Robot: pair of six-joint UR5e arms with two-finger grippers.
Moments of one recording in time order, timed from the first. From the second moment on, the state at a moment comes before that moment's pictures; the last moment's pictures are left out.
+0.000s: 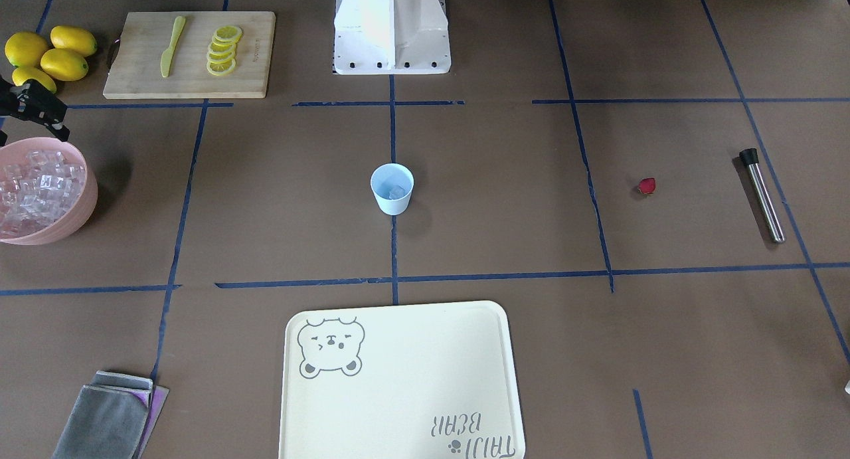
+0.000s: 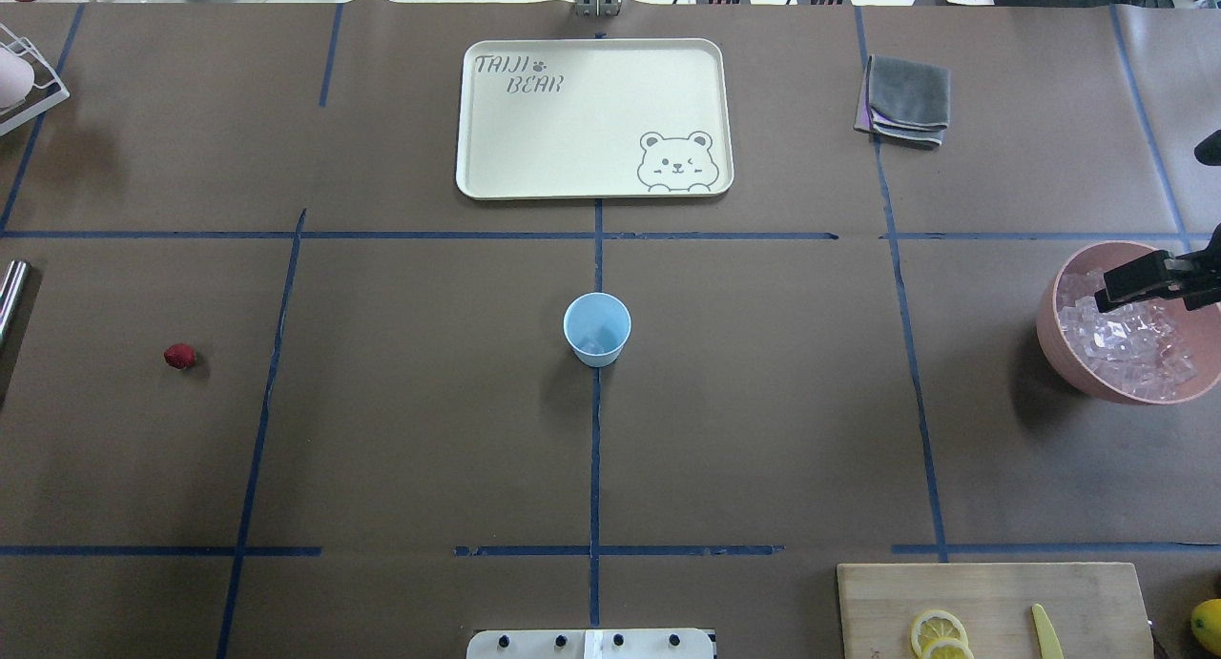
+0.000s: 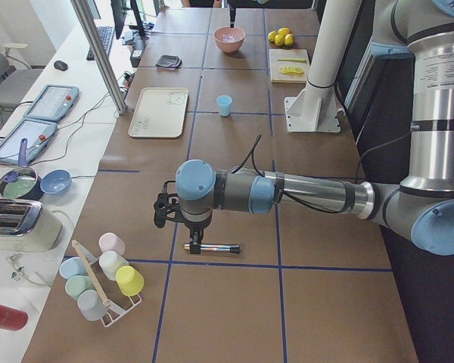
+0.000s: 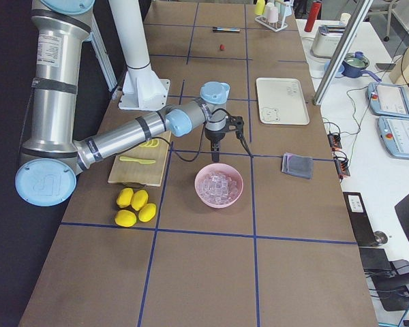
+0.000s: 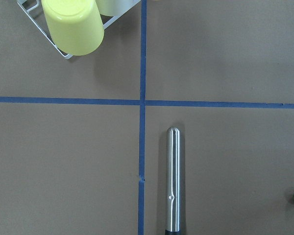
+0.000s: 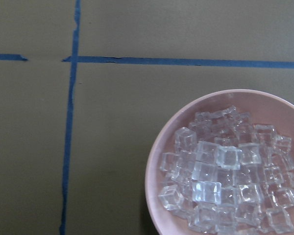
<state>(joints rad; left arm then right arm) -1.63 -1.51 -1.76 -1.54 -2.45 -0.06 1.09 -1.71 2.06 -1.44 2.22 0.67</state>
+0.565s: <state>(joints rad) -1.63 -1.50 -1.78 -1.54 -2.45 -0.07 1.06 -1.69 1.93 -1.41 2.22 0.69</state>
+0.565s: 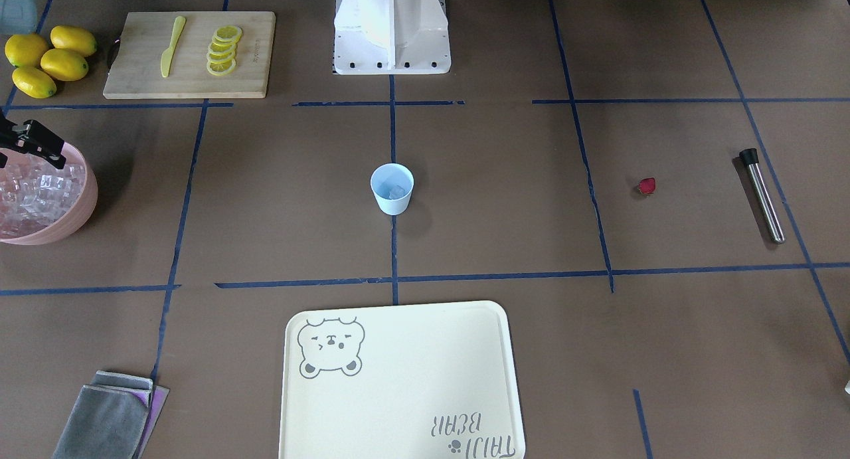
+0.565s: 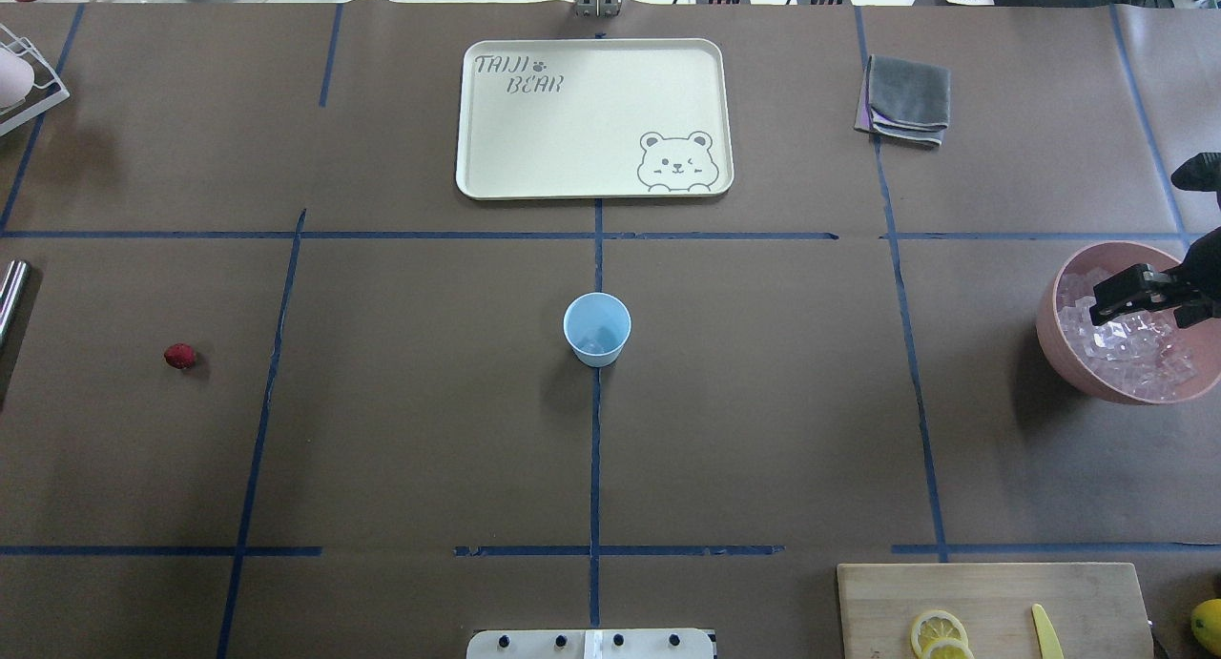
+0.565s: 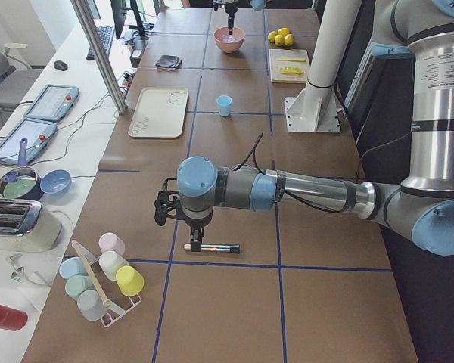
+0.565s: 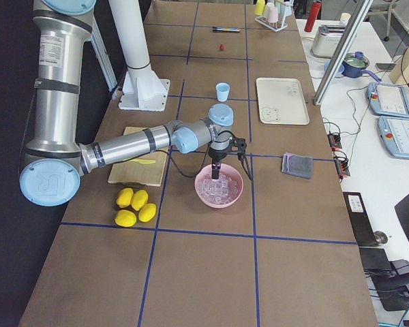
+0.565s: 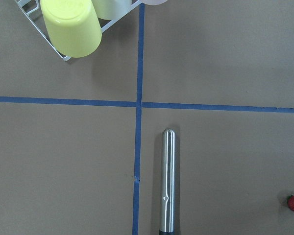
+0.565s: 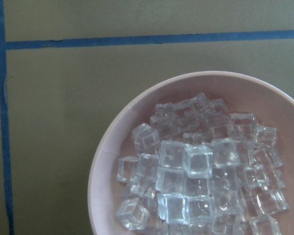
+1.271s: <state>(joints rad) -1.63 -1.50 -1.78 -1.54 -2.45 -0.07 1.02 -1.67 1.88 -1.40 2.22 0.69</state>
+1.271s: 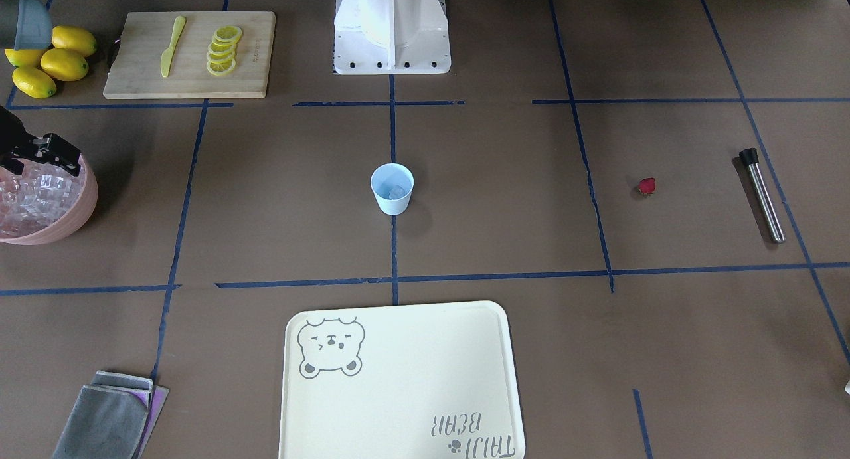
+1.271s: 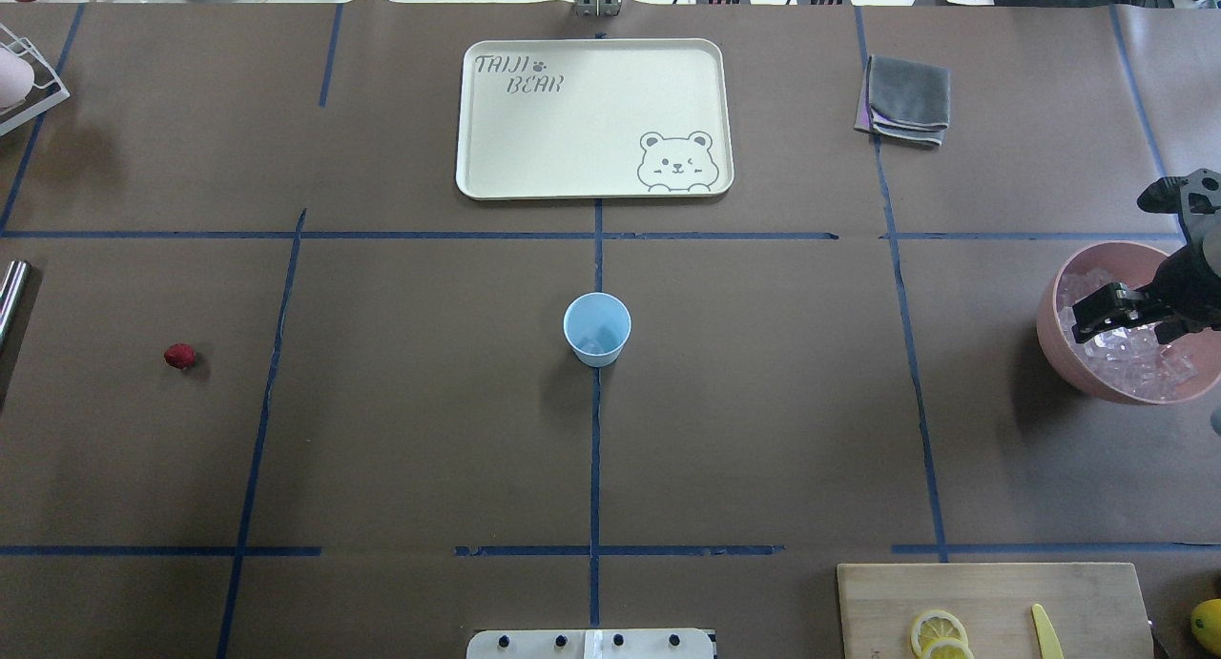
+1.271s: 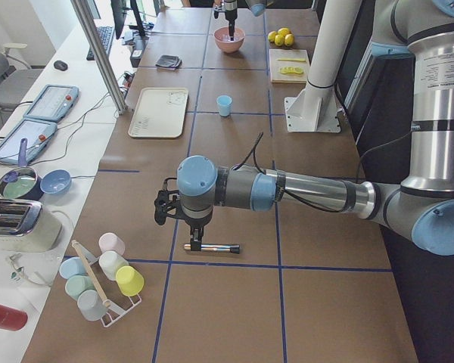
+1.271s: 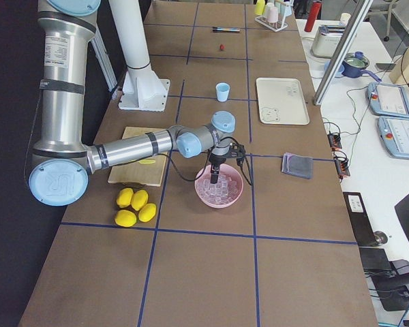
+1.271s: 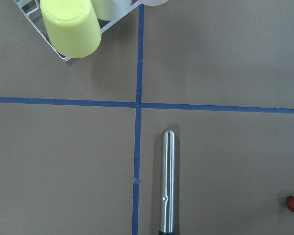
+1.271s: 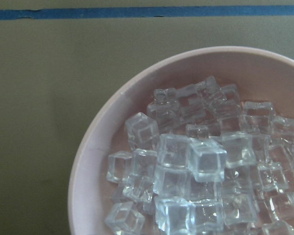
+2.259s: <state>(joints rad) -1.63 -1.50 -1.79 -1.54 -2.45 -0.08 1.02 -1.64 1.82 -1.40 2.22 0.69</state>
